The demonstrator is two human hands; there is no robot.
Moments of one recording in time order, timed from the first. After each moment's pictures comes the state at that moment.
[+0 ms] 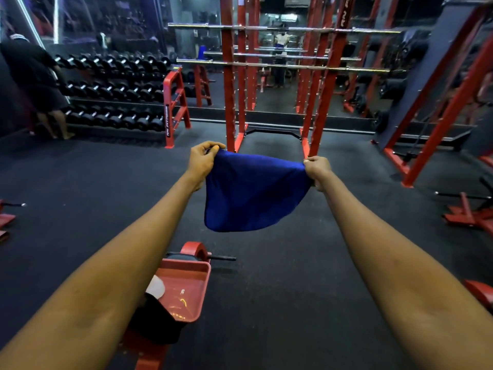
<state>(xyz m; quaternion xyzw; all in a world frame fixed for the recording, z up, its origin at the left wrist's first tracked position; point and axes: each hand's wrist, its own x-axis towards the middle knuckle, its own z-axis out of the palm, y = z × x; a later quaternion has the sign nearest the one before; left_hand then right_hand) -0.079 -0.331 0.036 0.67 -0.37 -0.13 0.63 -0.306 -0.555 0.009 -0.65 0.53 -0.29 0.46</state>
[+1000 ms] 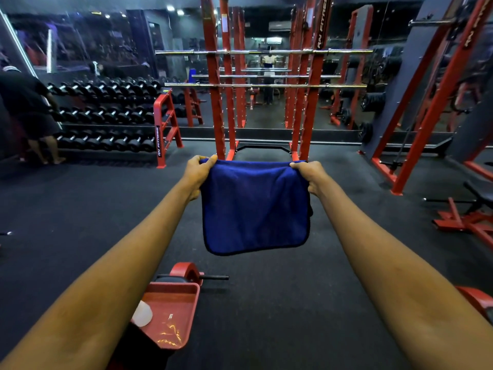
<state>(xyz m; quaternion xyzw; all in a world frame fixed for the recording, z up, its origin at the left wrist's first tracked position) -0.127 -0.365 0.078 0.69 -0.26 -0.24 0.63 -0.354 -0.545 0.069 -0.54 0.46 -0.37 0.59</state>
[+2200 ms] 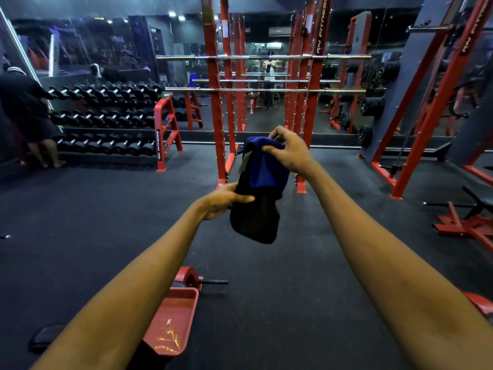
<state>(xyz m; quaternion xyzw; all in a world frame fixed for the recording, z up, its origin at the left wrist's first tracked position) -0.173 -0.371 0.051 0.60 -0.45 -0.46 0.47 -0.341 -0.511 0.138 -0.86 0.24 -0.36 0.28</state>
